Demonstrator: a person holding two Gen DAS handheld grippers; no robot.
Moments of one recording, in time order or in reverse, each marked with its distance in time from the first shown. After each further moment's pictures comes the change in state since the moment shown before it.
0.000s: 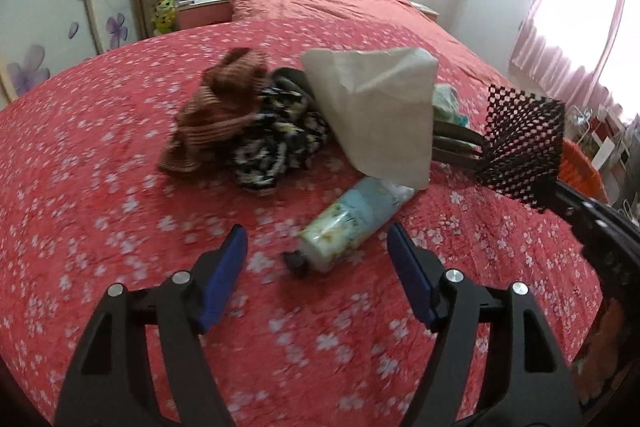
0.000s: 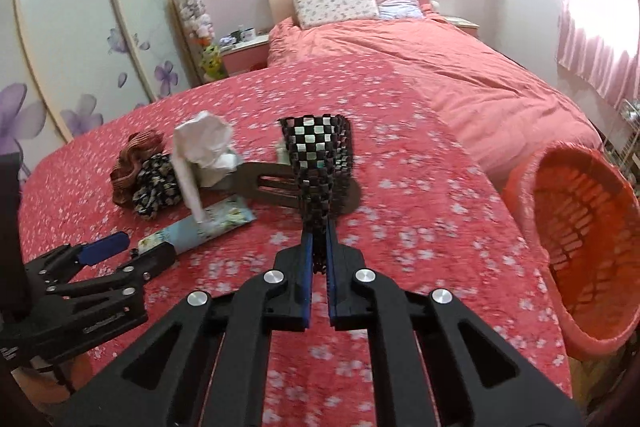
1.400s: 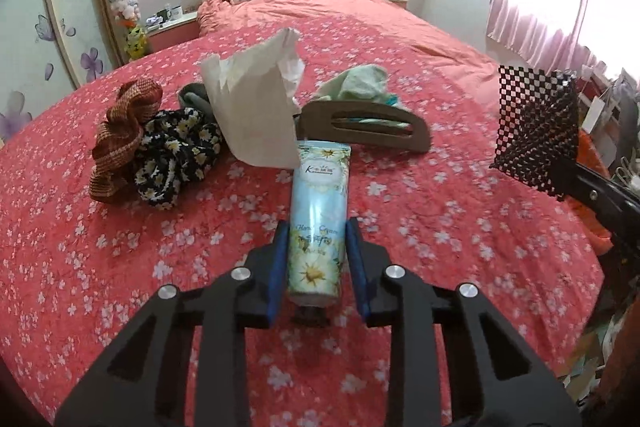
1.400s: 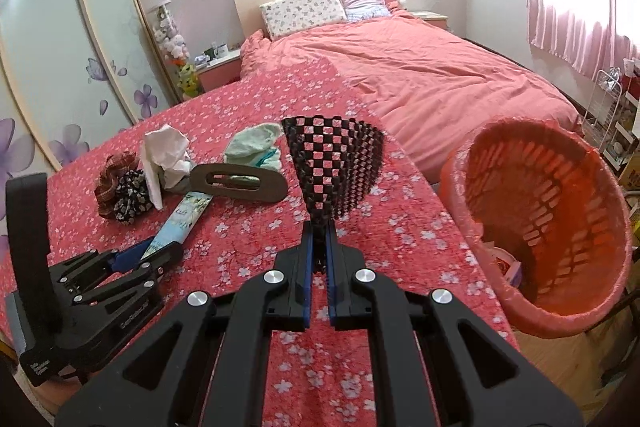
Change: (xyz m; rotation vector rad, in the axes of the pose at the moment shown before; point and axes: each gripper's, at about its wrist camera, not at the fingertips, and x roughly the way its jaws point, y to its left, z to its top) left arm 0.008 -0.080 -0.006 0.132 -0.025 -0.021; right arm -0.028 -0.051 -0.013 0.093 -0.034 -0.031
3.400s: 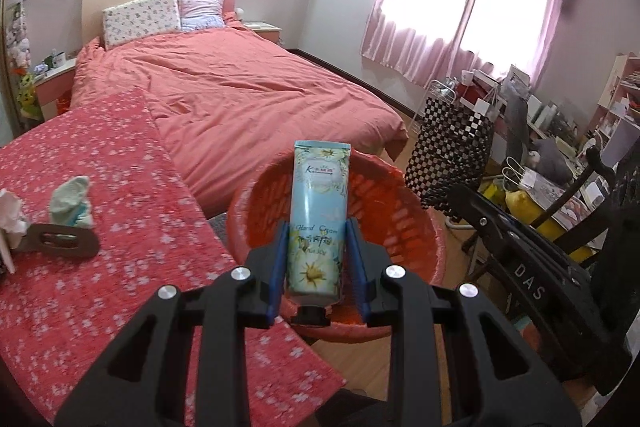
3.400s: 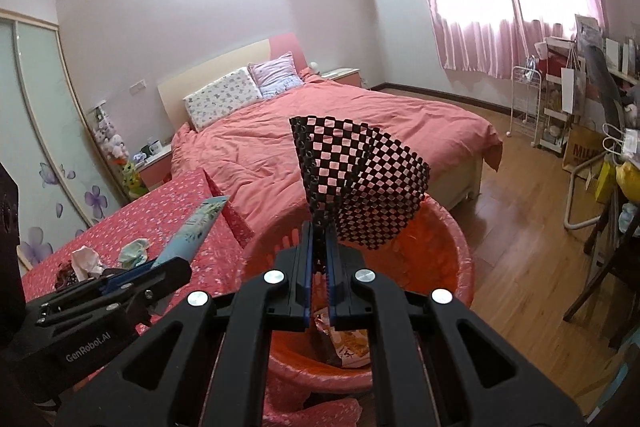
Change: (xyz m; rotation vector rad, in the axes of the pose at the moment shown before) left arm -0.042 -0.233 0.053 0.139 -0.098 -0.401; right arm -0.082 -0.180 0.012 0.213 -0.268 -0.162
